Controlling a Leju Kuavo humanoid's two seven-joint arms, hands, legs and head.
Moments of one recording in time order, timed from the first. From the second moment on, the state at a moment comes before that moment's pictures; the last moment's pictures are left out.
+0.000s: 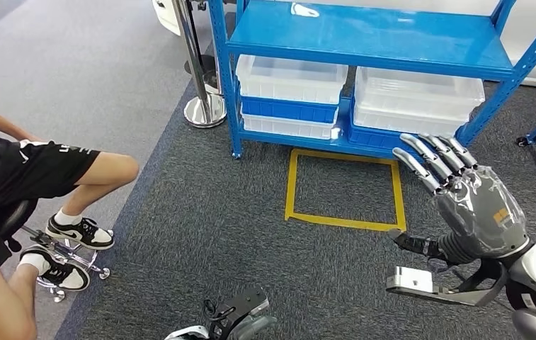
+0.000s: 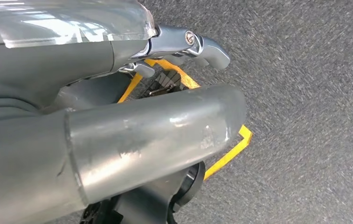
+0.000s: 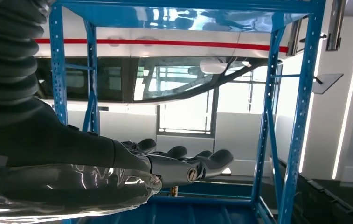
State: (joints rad) left arm 0.03 0.10 -0.76 -1.02 0.34 0.03 0.11; right arm -0.63 -0.75 0.74 -1.75 0.82 -0.05 -0.15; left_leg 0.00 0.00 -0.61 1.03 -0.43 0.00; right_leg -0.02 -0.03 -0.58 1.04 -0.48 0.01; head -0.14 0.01
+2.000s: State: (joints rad) left arm 0.02 0.12 -0.76 -1.05 0.29 -0.01 0.08; right arm -0.76 -0.71 0.78 -1.68 0.79 0.02 -0.17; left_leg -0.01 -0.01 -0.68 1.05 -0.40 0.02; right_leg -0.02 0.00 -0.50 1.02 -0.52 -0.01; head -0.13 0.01
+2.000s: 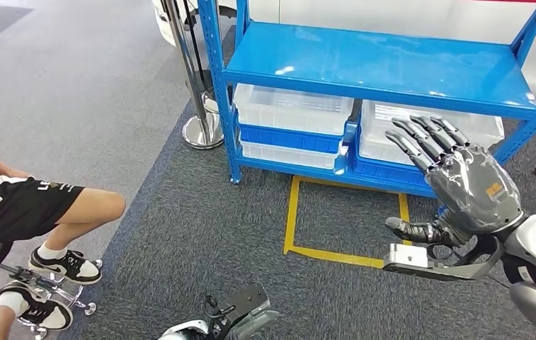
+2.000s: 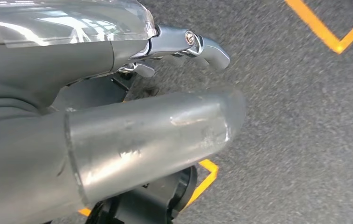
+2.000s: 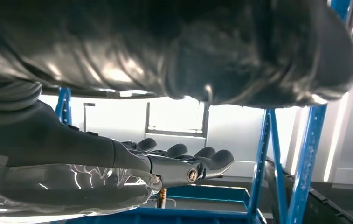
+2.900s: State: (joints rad) left arm 0.00 0.12 -0.76 -1.04 0.24 -0.03 0.06; right arm -0.79 -0.71 0.79 -1.65 0.78 0.03 -0.18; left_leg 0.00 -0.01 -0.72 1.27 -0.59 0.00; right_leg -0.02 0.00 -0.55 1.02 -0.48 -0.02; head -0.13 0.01
